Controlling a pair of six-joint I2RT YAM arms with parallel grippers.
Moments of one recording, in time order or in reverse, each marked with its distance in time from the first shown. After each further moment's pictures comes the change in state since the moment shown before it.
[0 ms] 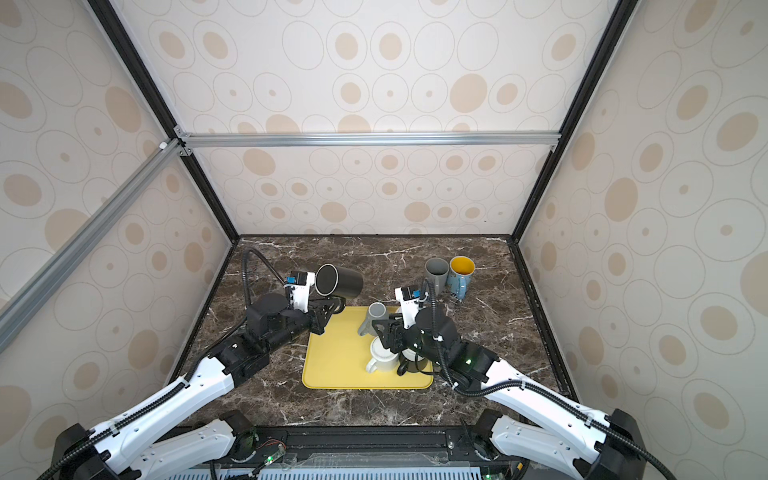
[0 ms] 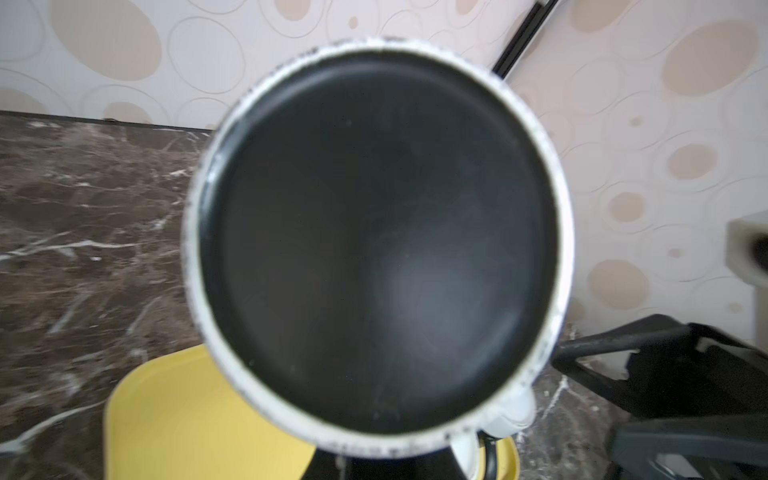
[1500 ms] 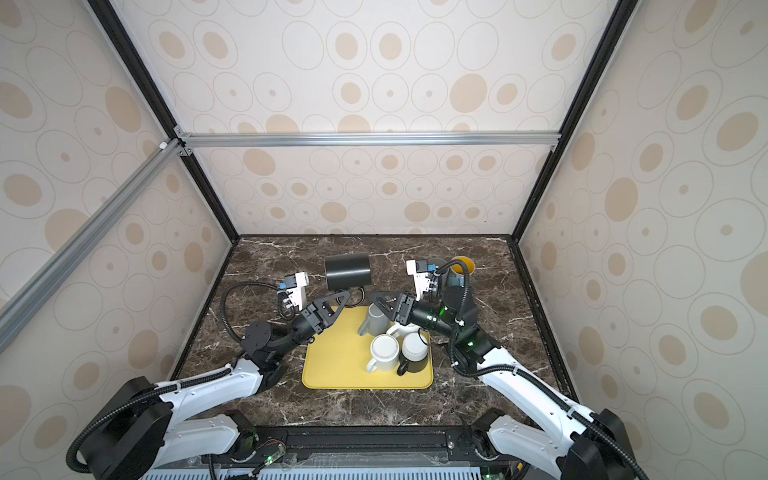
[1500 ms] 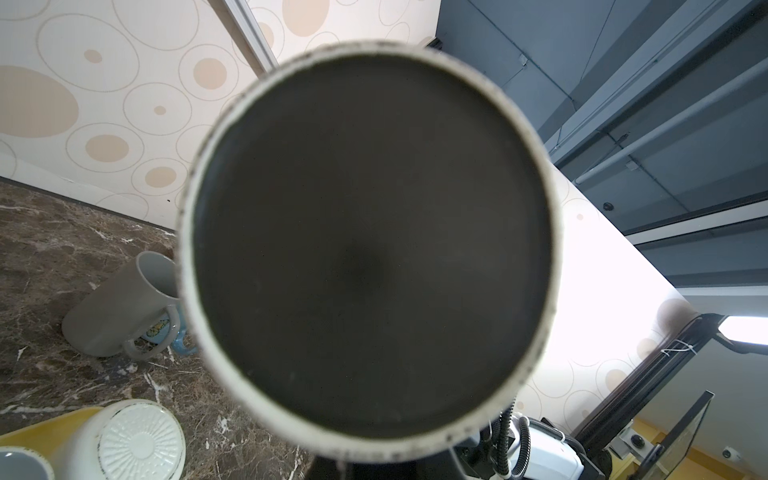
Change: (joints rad) left arm -0.026 0.253 -0.246 1.174 0.256 -0.633; right arm -0.232 0.110 0.002 0.482 -0.552 0.402
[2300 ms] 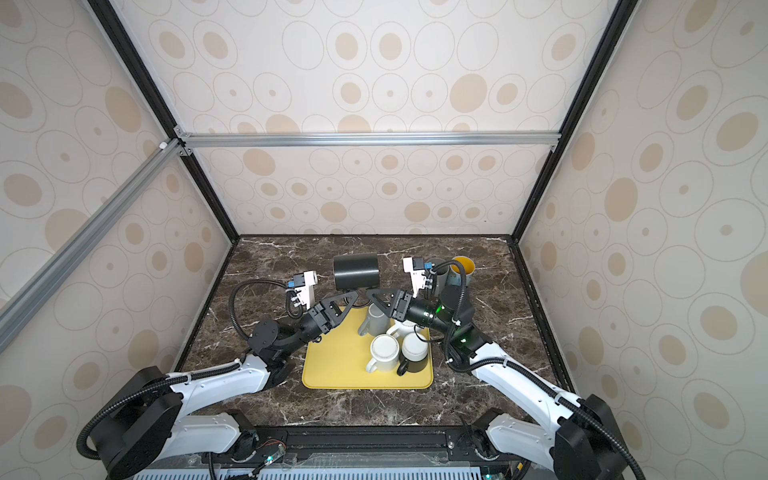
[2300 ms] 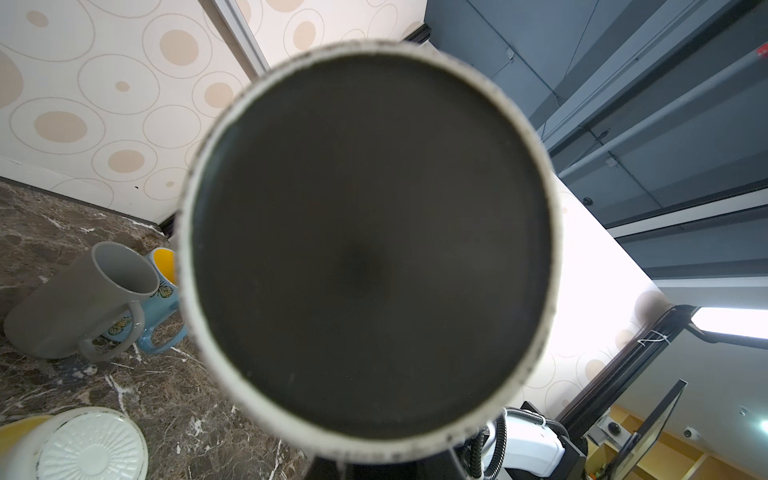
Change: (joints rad) left arm -0.048 0.061 0.041 0.048 -0.001 -0.016; right arm 0.000 0.070 -0.013 0.162 -0.038 0.098
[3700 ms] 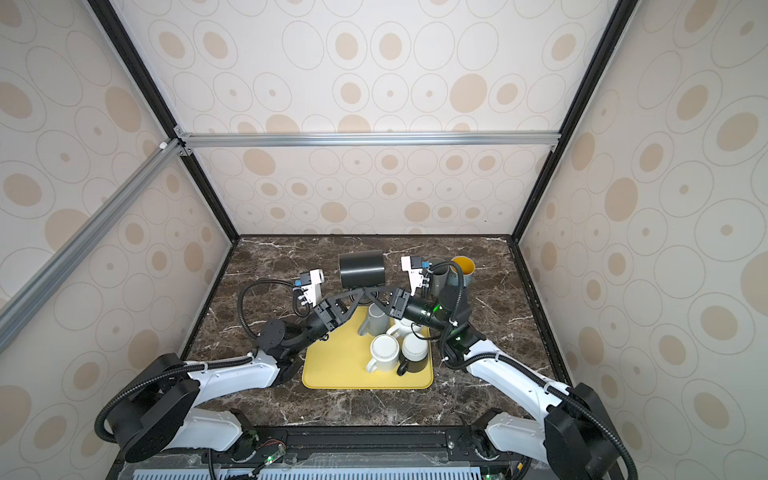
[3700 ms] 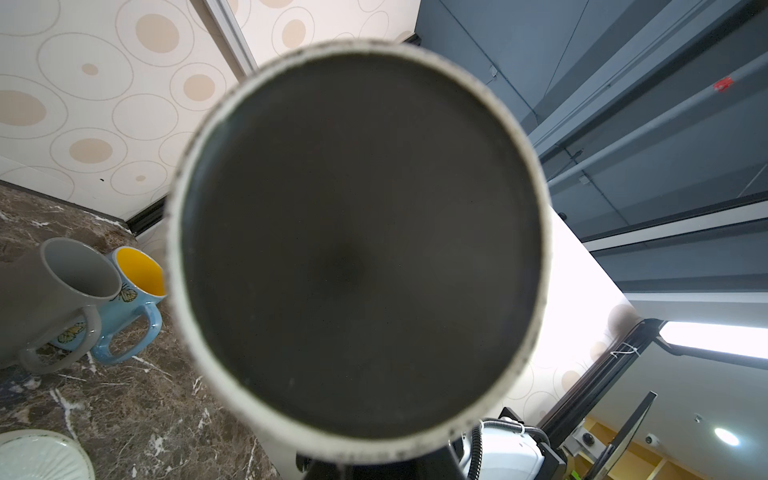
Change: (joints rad) left arm -0.032 0.097 0.037 0.109 -0.019 -0.062; right arm 0.001 0.056 -0.013 0.122 -0.018 0.053
